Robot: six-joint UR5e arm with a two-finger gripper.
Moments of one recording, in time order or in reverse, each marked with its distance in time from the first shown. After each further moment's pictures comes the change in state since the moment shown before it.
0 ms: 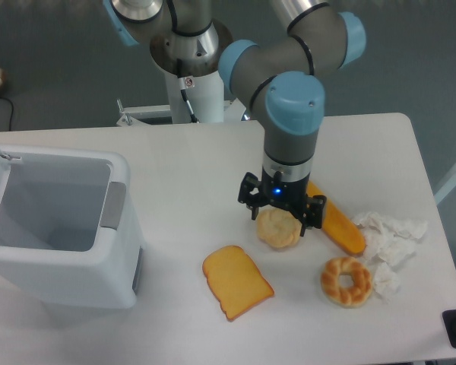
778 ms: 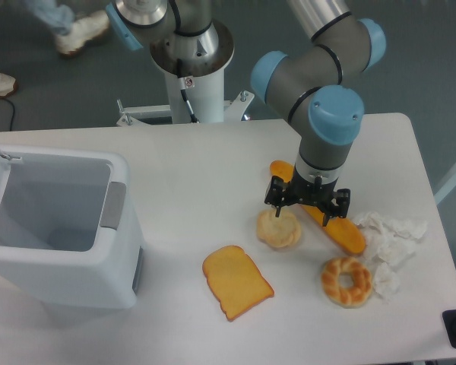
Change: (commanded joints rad) arm 0.066 -0.035 -0.049 -0.002 -0.005 -0.028
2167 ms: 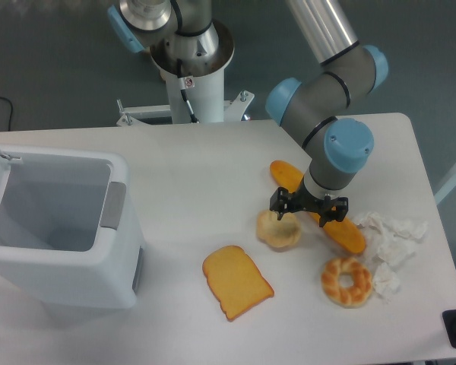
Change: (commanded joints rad) arm 0.025 -0.117 -0.032 0.015 0.000 -0.023
